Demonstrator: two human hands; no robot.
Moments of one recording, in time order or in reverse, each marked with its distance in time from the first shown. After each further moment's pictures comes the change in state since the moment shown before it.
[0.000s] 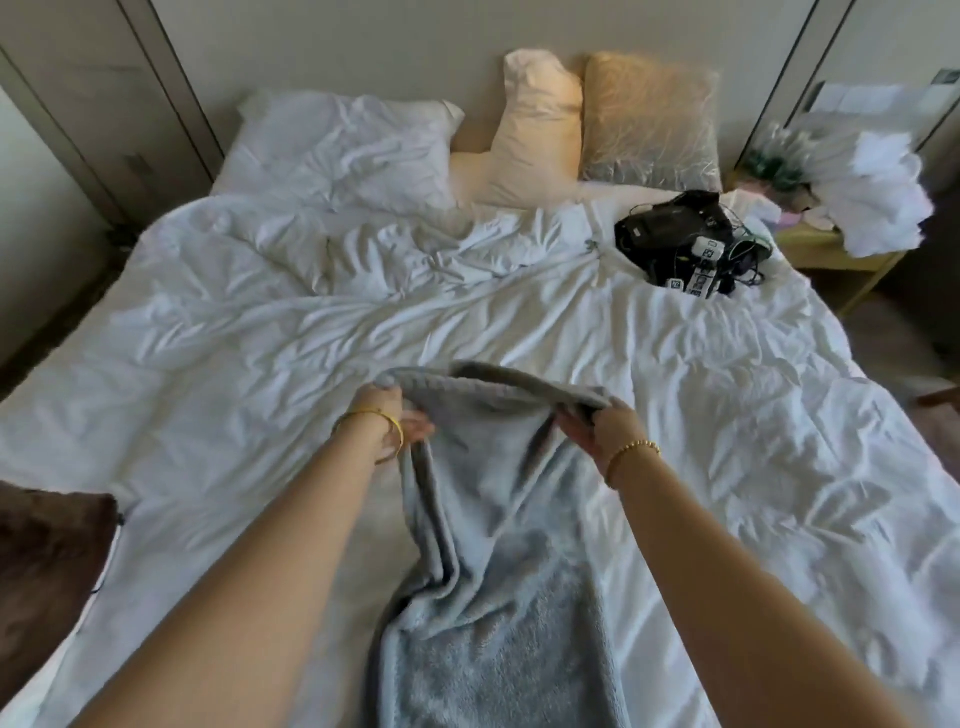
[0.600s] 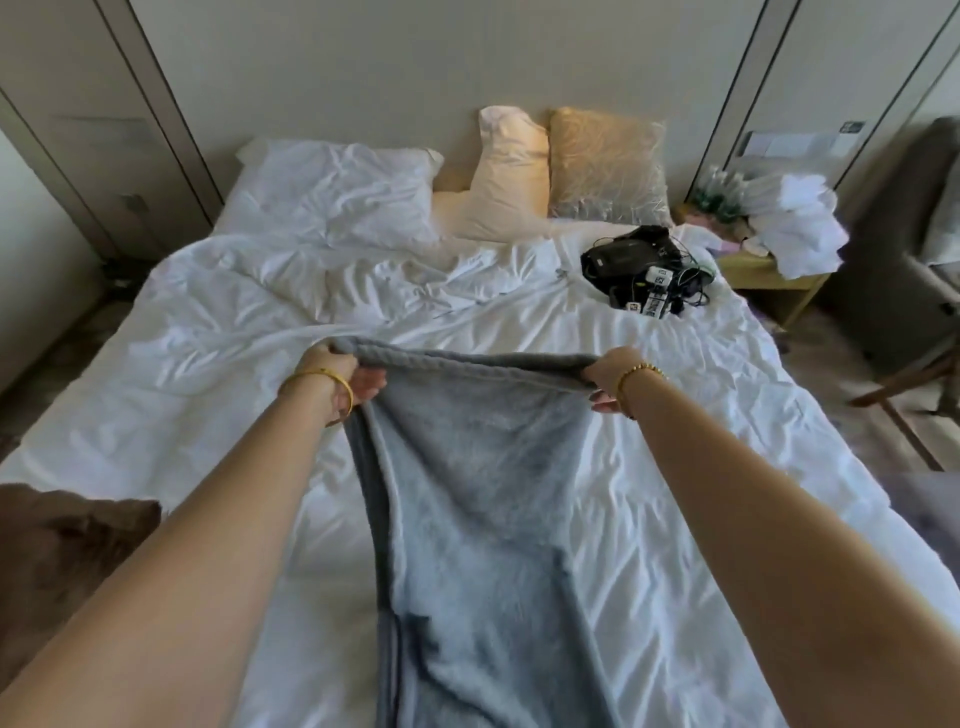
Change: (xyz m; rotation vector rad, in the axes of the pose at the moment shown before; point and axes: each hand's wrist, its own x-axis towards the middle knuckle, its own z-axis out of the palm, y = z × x) left_hand -0.085 0.074 -0.076 -0.040 0.002 0.212; right_hand -0.101 -0.104 0.006 -0.769 0.109 0.009
